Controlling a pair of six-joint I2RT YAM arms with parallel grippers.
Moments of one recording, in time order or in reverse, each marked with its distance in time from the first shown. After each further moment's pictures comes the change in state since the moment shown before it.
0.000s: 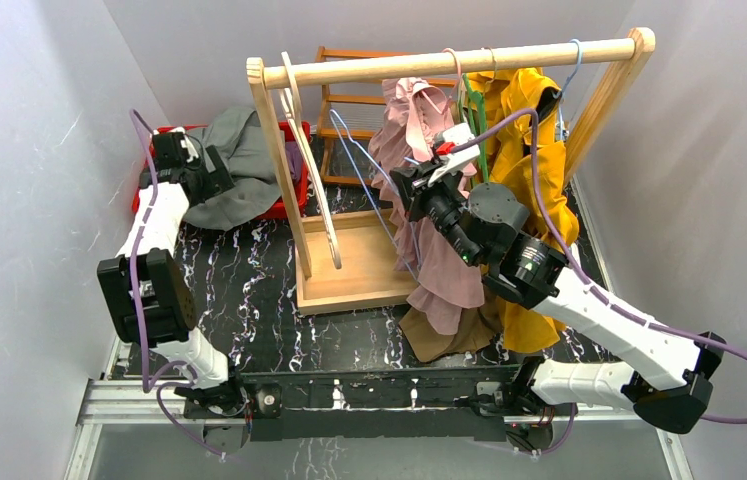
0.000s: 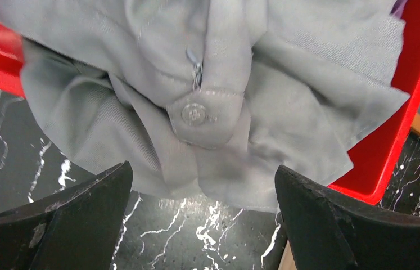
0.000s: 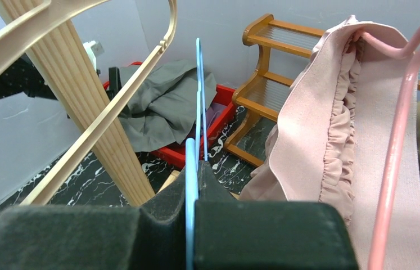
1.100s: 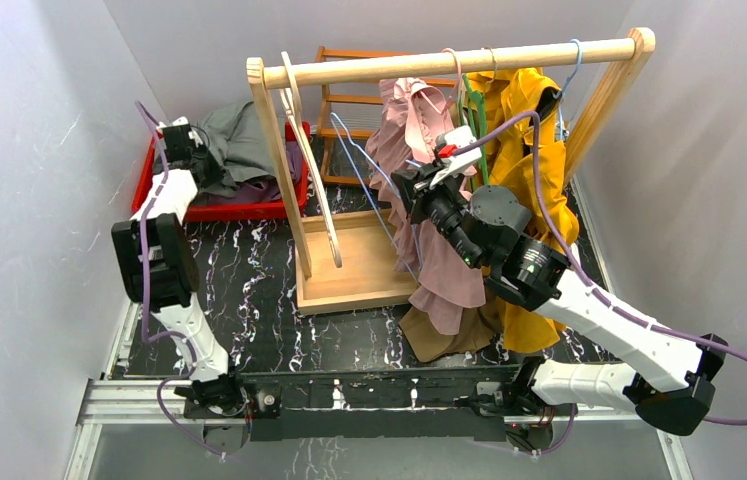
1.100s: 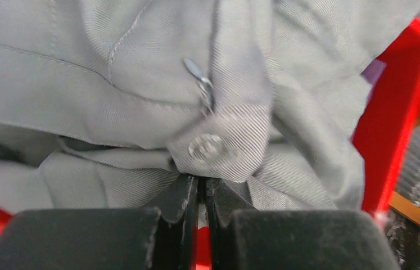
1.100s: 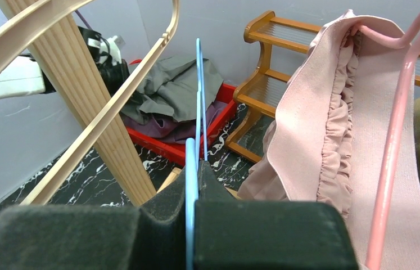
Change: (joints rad) left arm 0.000 0.214 0.106 0.208 0.035 -0.101; right arm 0.000 -0.021 -0.017 -0.001 -0.006 0.004
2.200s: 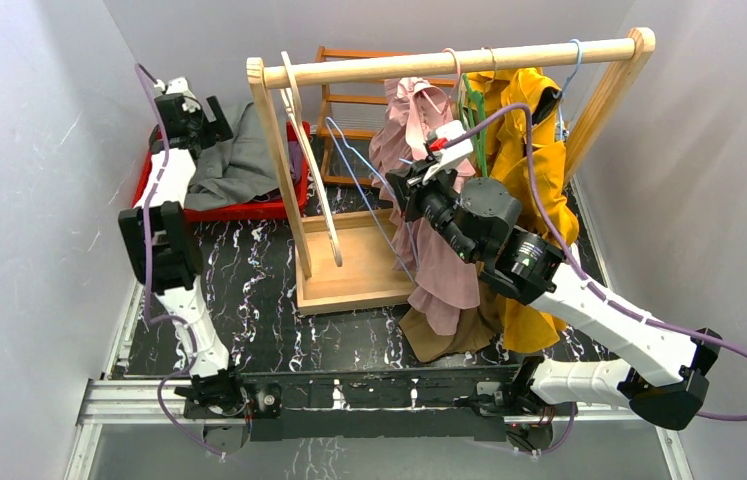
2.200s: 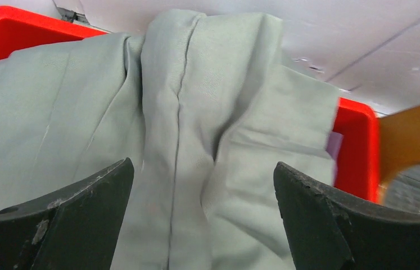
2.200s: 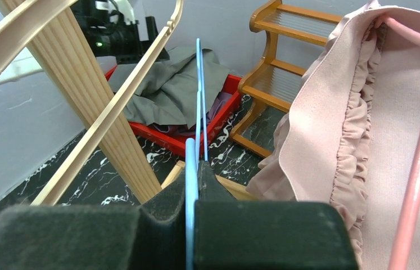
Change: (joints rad) left arm -0.005 0.143 0.272 0.104 0.048 0.160; right arm 0.000 0.047 0.057 -0.061 -0.012 0.031
